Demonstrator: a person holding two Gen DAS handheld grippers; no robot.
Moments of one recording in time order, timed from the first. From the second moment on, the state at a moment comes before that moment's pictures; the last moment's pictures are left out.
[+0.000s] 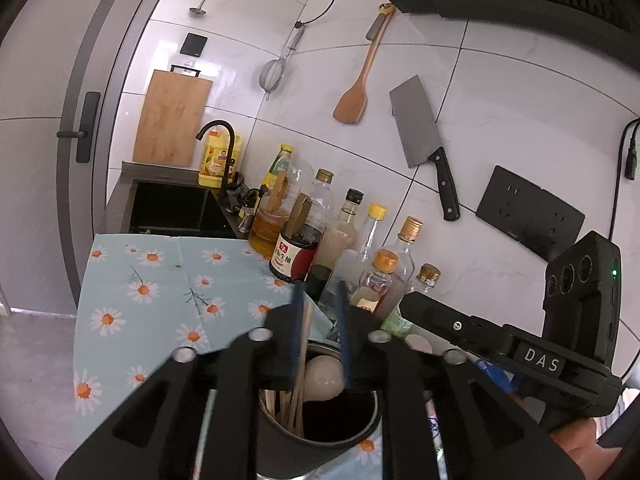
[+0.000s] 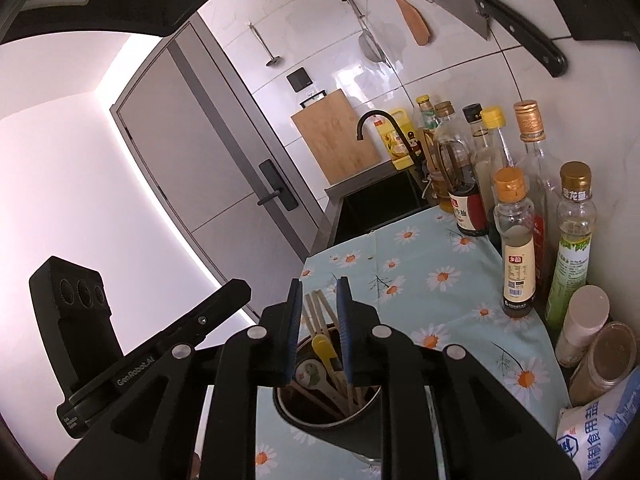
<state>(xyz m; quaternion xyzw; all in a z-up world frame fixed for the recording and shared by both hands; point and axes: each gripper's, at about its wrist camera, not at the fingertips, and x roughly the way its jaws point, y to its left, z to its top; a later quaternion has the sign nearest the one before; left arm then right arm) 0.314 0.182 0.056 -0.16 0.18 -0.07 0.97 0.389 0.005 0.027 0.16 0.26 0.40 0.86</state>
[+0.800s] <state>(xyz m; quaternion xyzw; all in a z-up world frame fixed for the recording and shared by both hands) 0.217 0.153 0.074 -0.10 0.21 -0.06 0.97 0.300 -0.032 0.057 0.11 0.24 0.40 0.87</state>
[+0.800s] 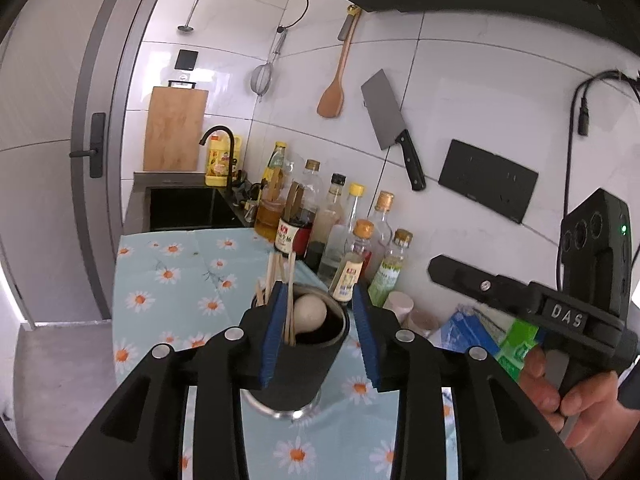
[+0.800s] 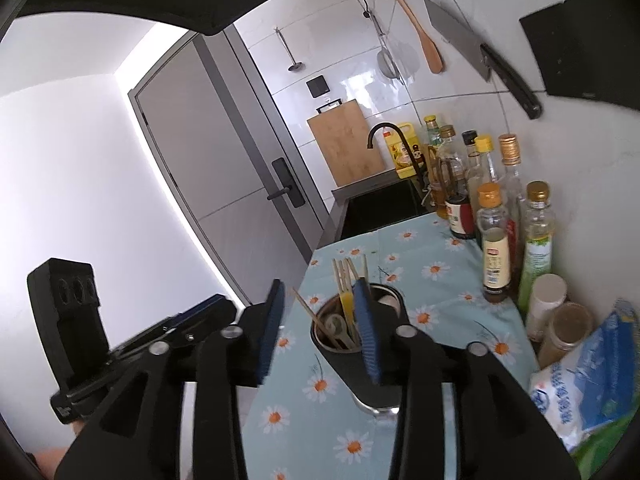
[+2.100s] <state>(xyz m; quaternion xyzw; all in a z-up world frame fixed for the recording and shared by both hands) 0.061 0.033 0.014 -0.10 0.27 0.05 0.95 0.181 -0.168 0.003 0.00 0.28 0.42 0.86</state>
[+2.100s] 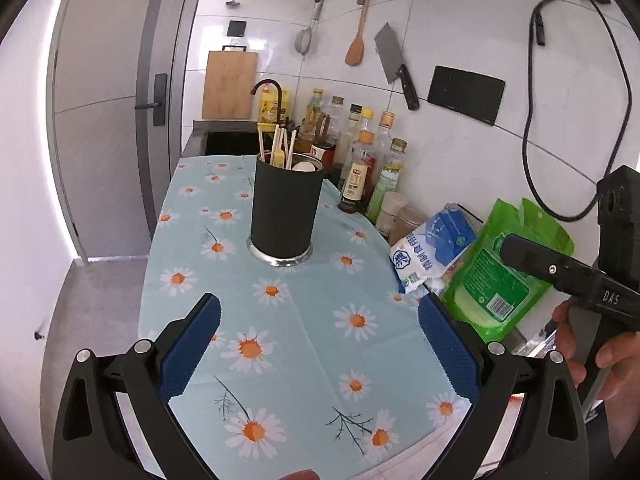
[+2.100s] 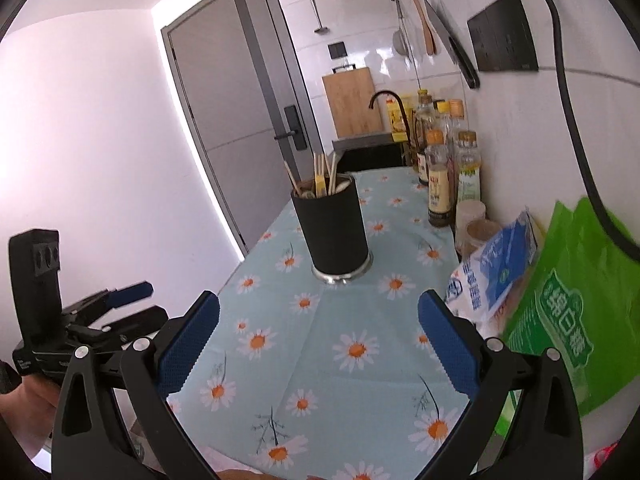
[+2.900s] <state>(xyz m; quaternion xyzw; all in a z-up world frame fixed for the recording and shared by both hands) 0.051 0.041 -0.001 -0.09 0.30 0.04 0.95 0.168 -0.160 -0.025 -0.01 0.30 0.42 0.85</state>
